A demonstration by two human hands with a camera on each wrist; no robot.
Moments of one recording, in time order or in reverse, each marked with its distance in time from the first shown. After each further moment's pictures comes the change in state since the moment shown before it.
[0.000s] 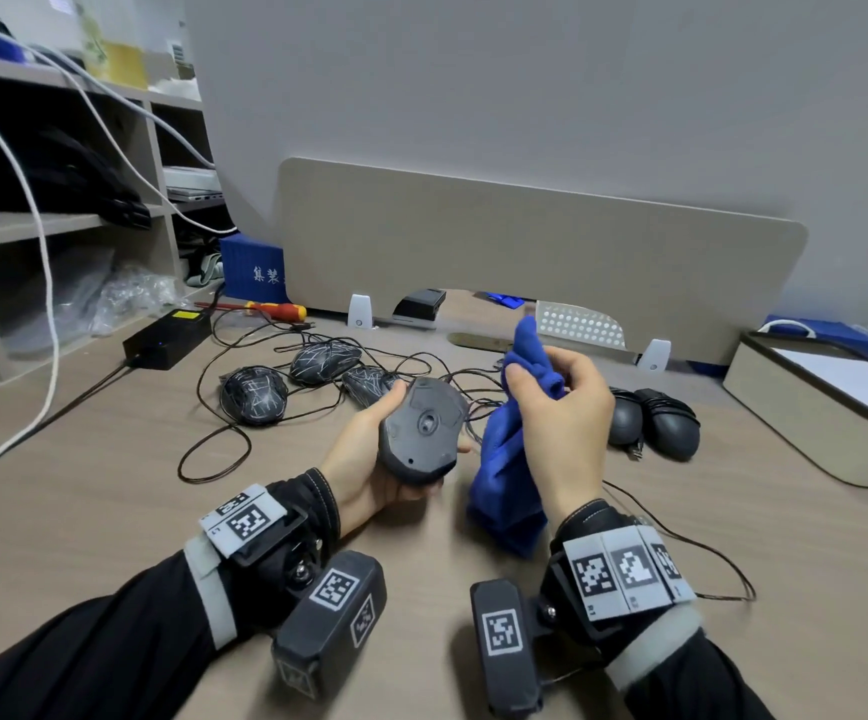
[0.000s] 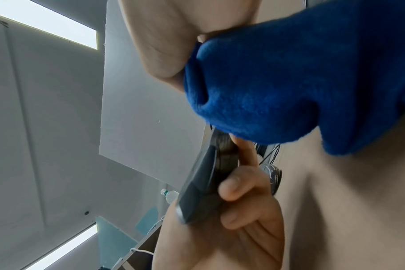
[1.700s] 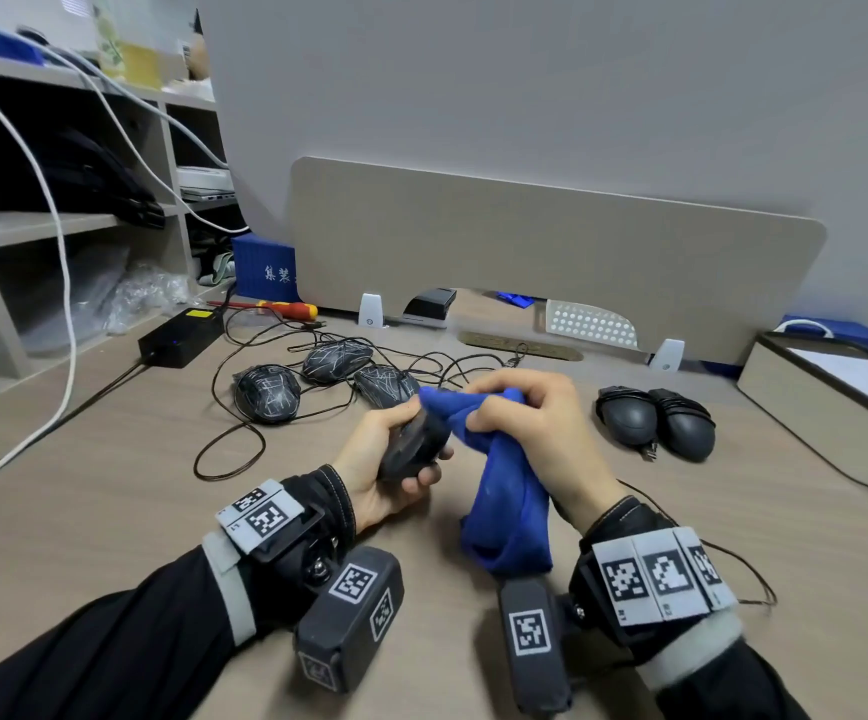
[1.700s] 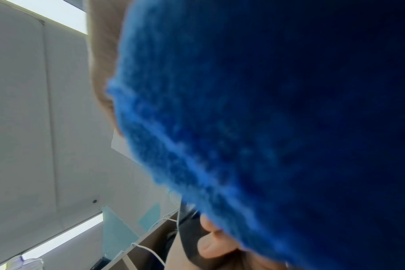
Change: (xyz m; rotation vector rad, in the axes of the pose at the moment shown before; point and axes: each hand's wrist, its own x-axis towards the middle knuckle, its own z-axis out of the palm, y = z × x) left_hand 0.007 -0.001 -0.008 -0.076 0.058 -0.081; right_hand -0.012 -0.028 0.003 0.041 -0.608 0.080
